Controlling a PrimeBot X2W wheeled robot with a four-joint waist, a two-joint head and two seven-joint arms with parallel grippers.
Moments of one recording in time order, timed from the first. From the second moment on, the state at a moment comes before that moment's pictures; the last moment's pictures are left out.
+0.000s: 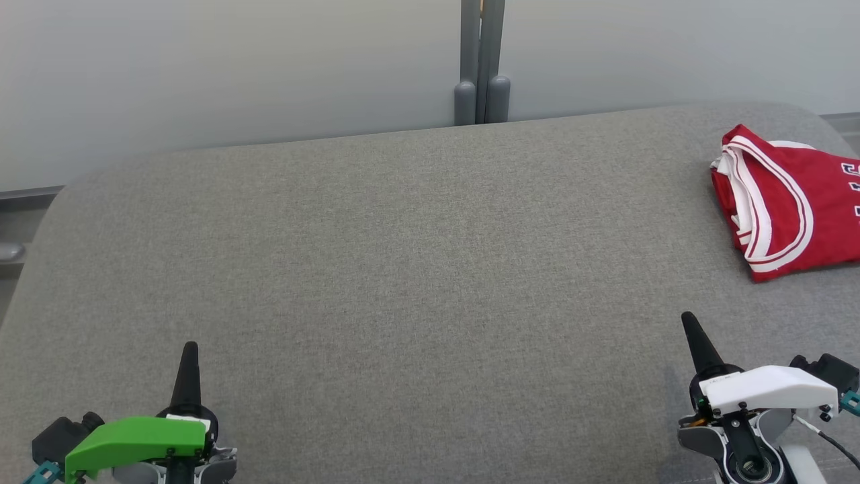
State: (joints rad) left arm -0.06 0.04 0.07 0.30 -1.23 -0.11 0.00; right arm -0.11 -0.04 -0.08 0.33 1.18 0.13 0.03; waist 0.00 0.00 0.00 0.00
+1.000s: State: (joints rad) left arm -0.08 0.05 0.09 0.26 -1.47 -0.12 0.06; right arm -0.12 -0.05 -0.11 0.29 1.45 0.13 0.10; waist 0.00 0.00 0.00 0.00
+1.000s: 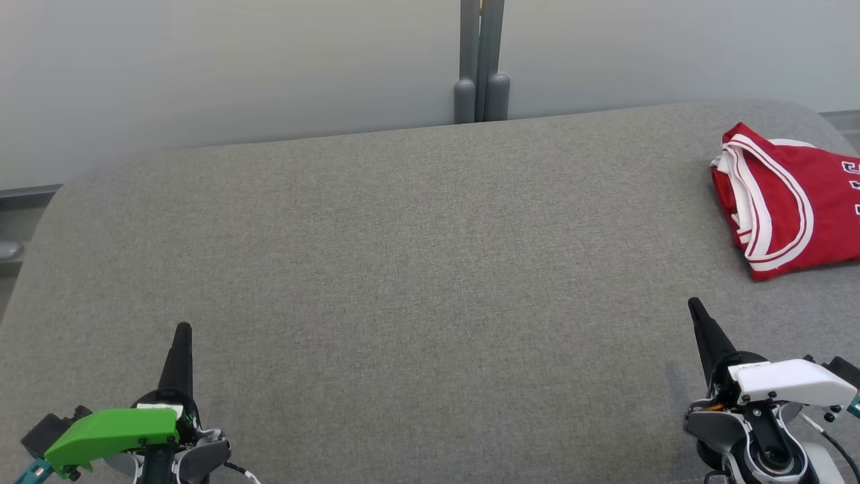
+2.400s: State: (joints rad) left arm -0.09 0.05 0.10 0.23 -1.62 -0.13 0.10; right arm -0.12 -0.05 -0.12 0.26 1.61 0.13 0.14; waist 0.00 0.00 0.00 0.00
